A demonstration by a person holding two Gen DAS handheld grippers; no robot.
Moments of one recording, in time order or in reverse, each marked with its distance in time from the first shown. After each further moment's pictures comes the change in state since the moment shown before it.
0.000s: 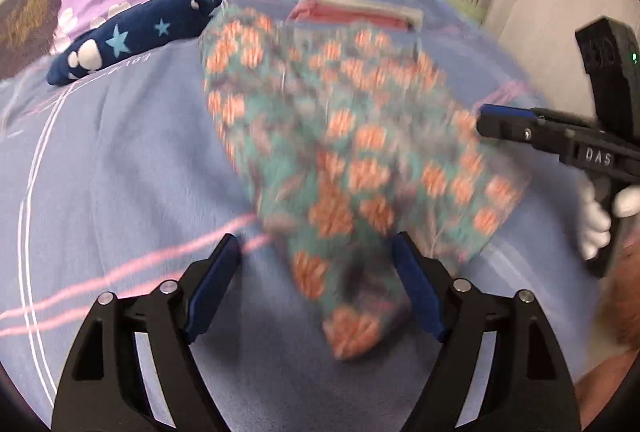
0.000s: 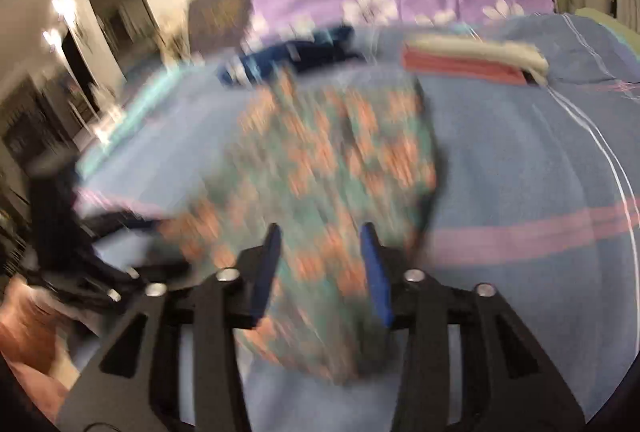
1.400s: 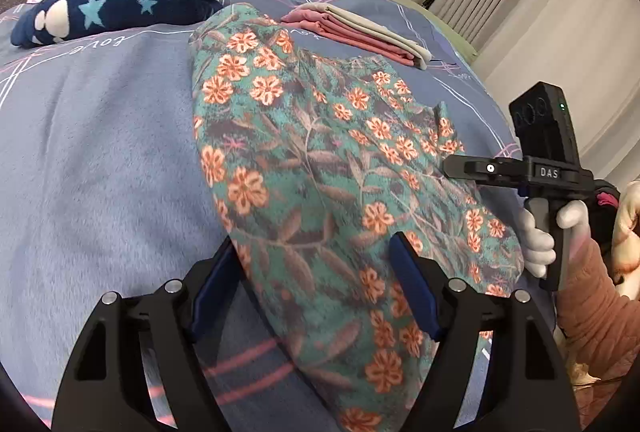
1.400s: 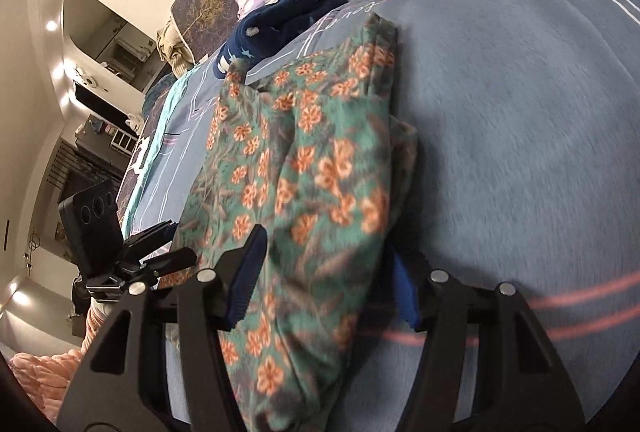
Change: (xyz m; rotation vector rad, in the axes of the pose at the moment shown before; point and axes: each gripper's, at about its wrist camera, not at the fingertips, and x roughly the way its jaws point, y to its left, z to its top) left arm 0.040 0.056 0.062 -0.186 0.019 -0.260; right arm 0.063 -0.084 0.059 0.292 0.168 0.343
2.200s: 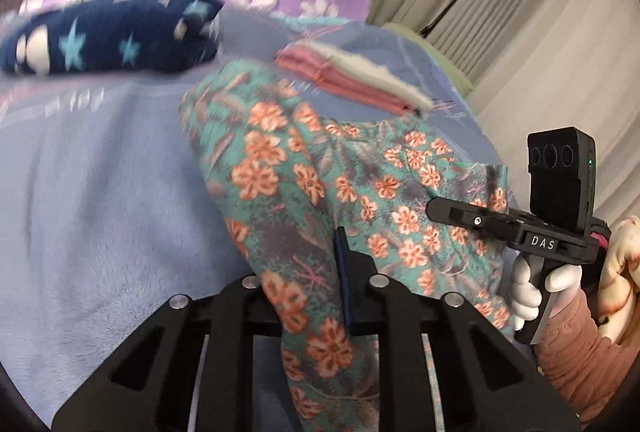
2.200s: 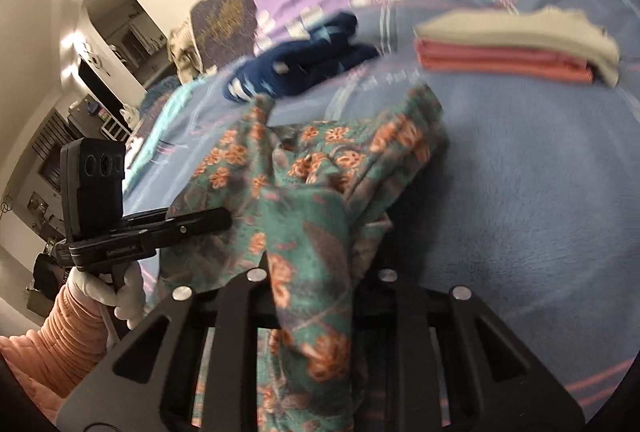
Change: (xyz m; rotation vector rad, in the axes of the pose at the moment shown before) left arm 0.003 -0.002 0.062 -0.006 -0.093 -0.035; right arm -0.001 0.050 0.026 -0.181 -0.140 -0.071
